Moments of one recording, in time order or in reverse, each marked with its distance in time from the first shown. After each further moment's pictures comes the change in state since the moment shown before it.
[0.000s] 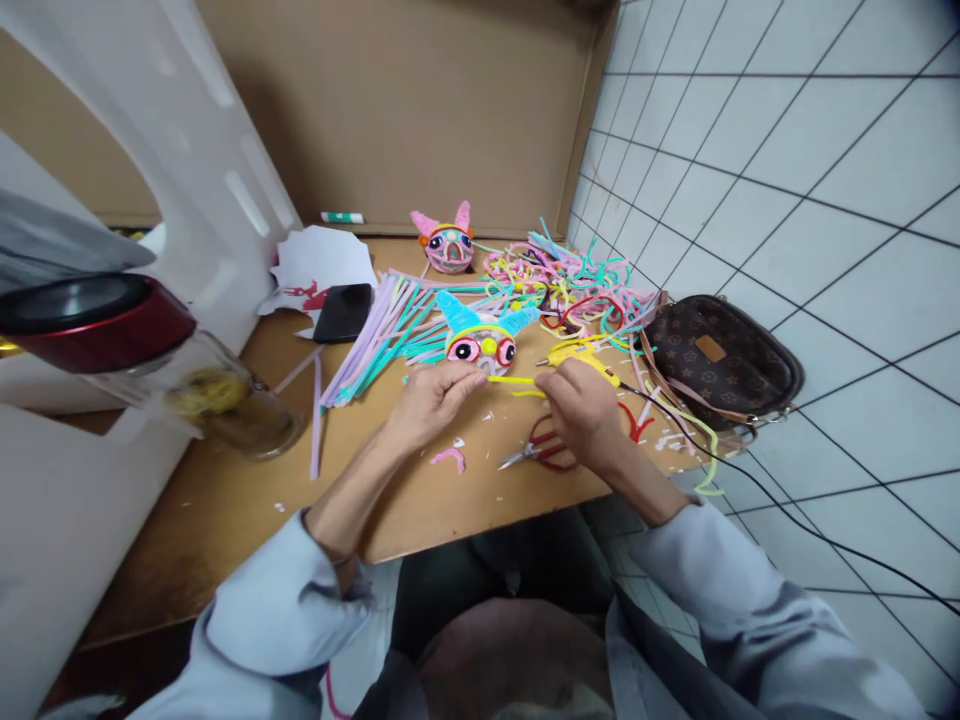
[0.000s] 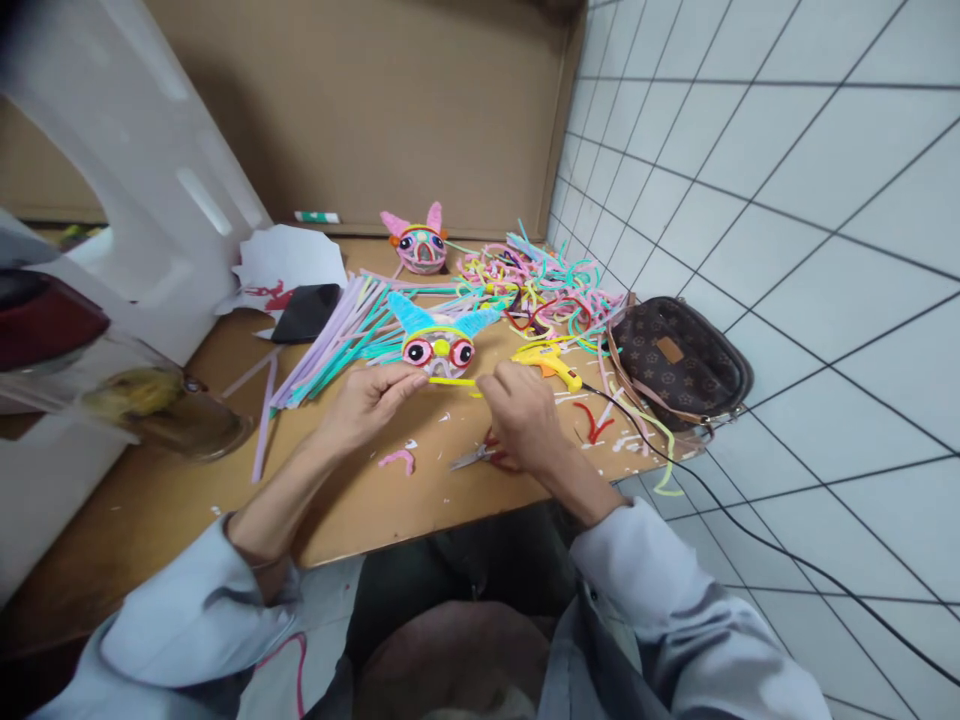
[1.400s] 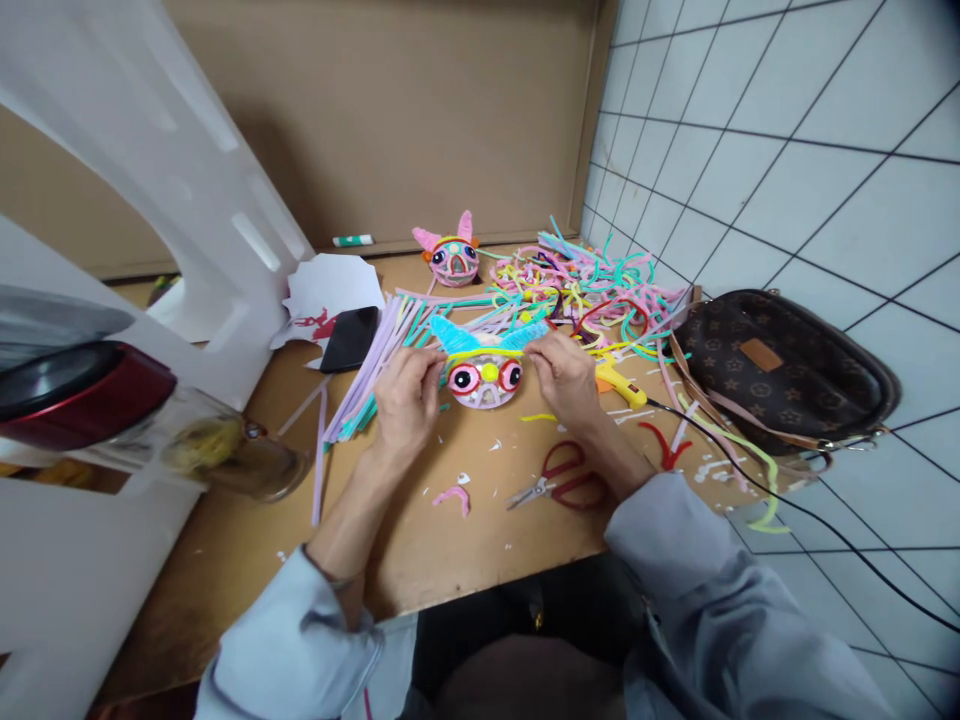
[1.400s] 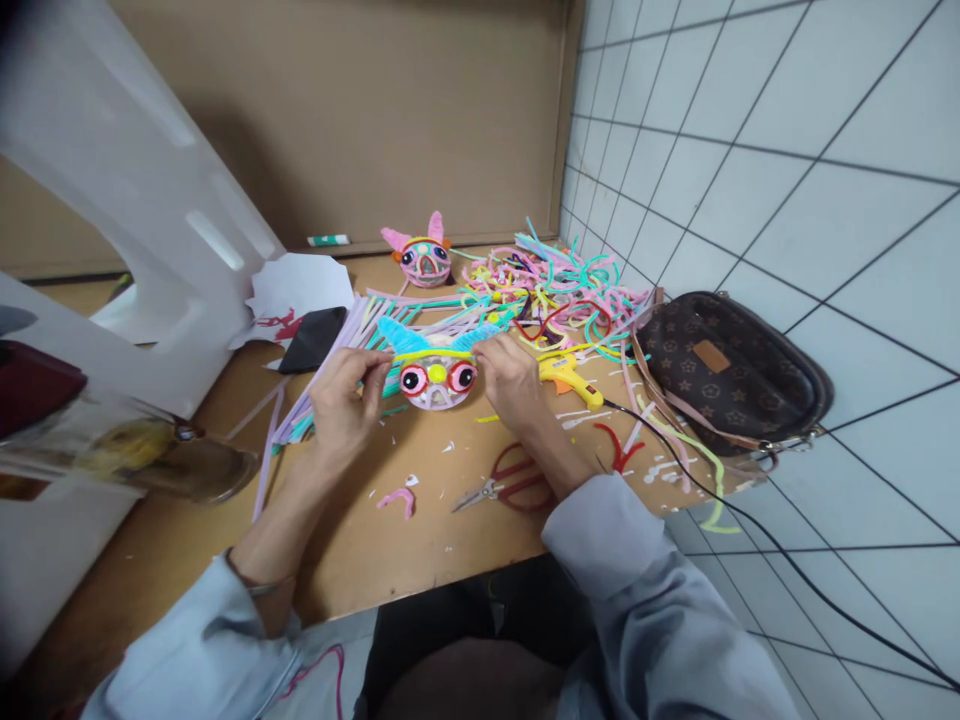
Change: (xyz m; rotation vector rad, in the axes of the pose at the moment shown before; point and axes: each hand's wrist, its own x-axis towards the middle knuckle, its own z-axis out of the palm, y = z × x) left_hand 0.019 -0.052 -0.005 0.450 0.409 0.114; right_hand 0.038 0.048 0.079 0.310 0.136 0.204
